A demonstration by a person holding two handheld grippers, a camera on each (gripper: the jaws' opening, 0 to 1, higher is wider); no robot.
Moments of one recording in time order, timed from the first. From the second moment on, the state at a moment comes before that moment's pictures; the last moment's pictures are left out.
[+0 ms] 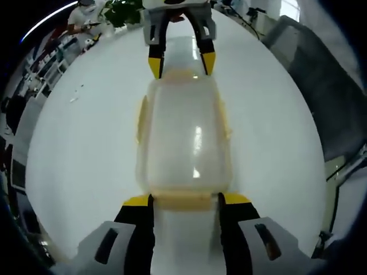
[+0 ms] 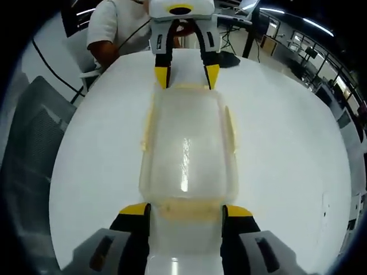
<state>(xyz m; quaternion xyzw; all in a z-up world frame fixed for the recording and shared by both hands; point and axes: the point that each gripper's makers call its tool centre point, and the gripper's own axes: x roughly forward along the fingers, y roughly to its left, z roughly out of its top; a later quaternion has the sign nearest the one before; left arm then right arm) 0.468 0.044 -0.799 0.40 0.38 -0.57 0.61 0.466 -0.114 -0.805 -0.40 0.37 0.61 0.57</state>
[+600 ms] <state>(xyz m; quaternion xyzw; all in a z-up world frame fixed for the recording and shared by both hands) 0.466 0.044 -0.800 0.40 0.39 -0.56 0.61 0.464 -0.117 -0.805 -0.41 0.38 0.60 0.57</state>
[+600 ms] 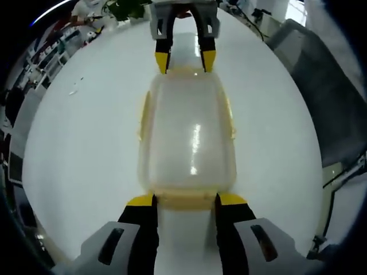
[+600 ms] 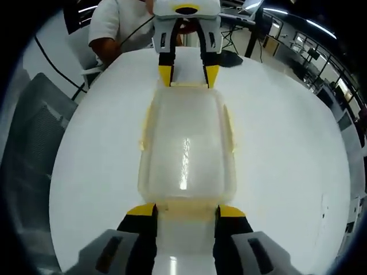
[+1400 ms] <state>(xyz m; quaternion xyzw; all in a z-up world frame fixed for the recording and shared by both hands) 0.468 0.045 -0.802 0.39 0.40 -0.56 0.61 0.465 -0.117 -0.806 -0.41 0.38 0.60 0.56</state>
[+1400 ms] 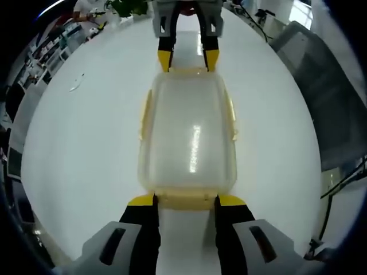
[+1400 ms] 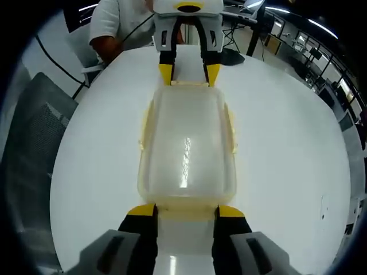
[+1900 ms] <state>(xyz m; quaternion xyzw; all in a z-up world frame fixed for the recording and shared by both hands) 0.463 0.047 -0.796 0.40 0.42 -0.53 0.62 0.463 -0.115 -0.795 -0.42 0.38 0.60 0.57</state>
